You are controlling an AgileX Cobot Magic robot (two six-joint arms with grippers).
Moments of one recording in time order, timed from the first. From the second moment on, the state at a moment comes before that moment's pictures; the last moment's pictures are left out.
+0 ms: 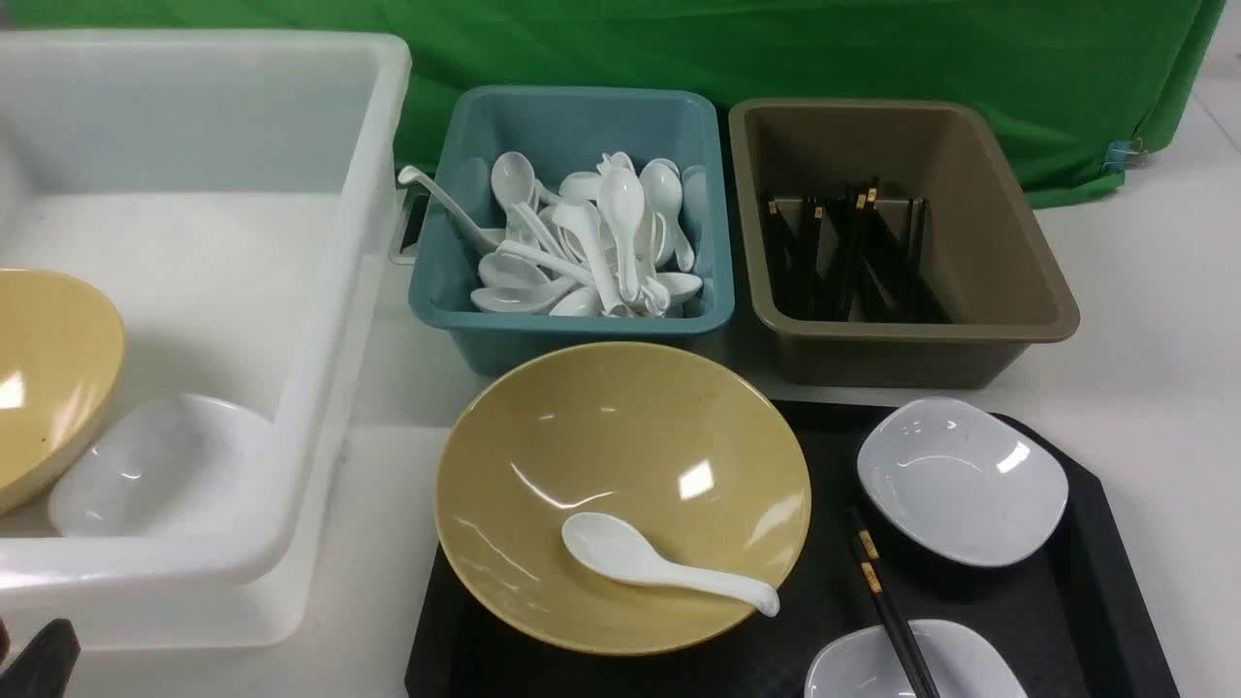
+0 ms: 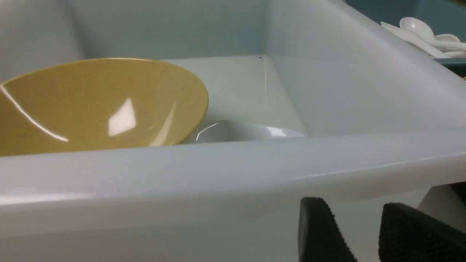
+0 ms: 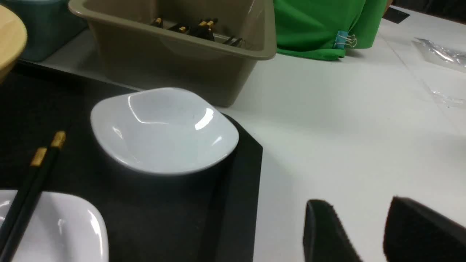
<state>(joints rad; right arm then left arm) 0.02 0.00 0.01 0.08 0.25 -0.20 0.00 0.00 0.01 -0.06 0.22 0.11</state>
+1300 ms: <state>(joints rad) 0.03 0.00 0.01 0.25 0.06 0.03 0.00 0.00 0.01 -0.39 -0.46 -0.12</state>
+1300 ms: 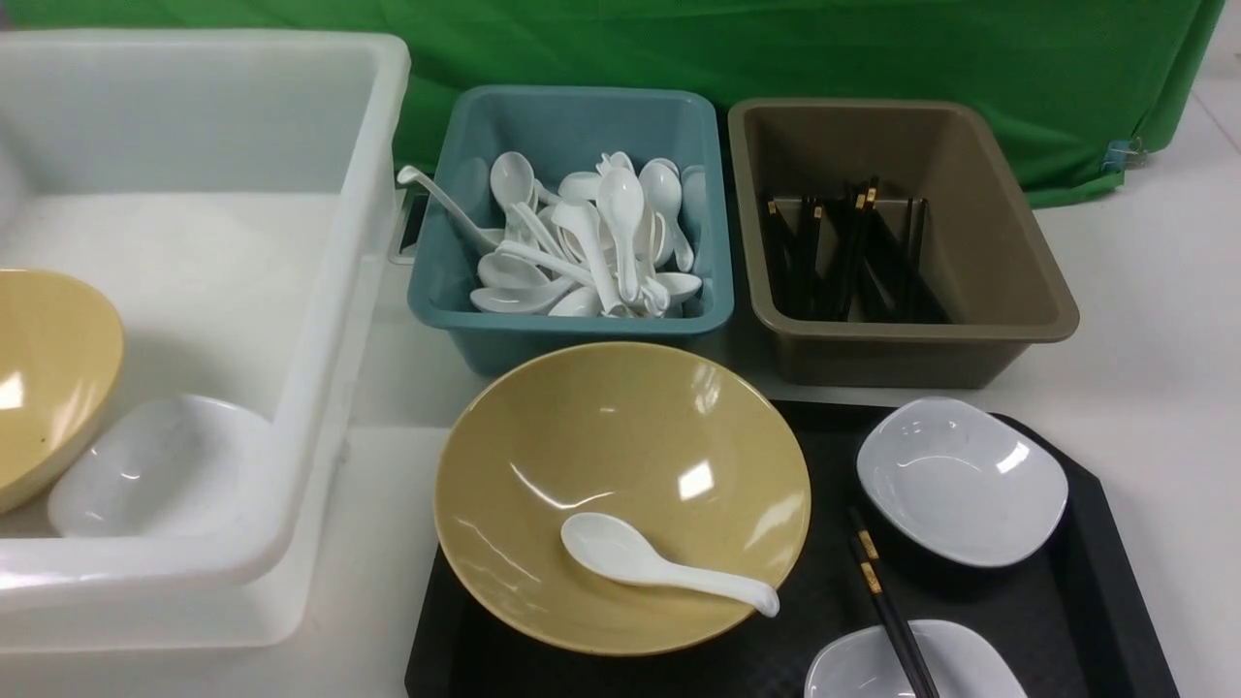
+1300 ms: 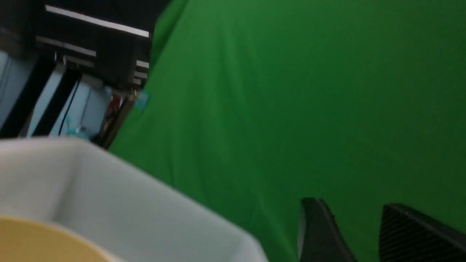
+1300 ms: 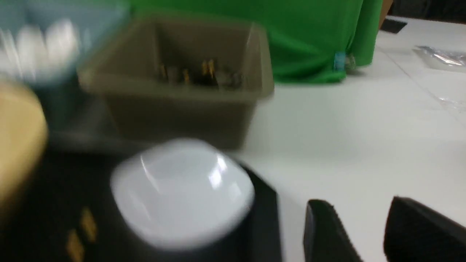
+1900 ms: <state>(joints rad) 0.07 0.10 -0.24 0.18 0.02 0.30 0.00 0.14 -0.46 -0.06 -0.06 -0.28</state>
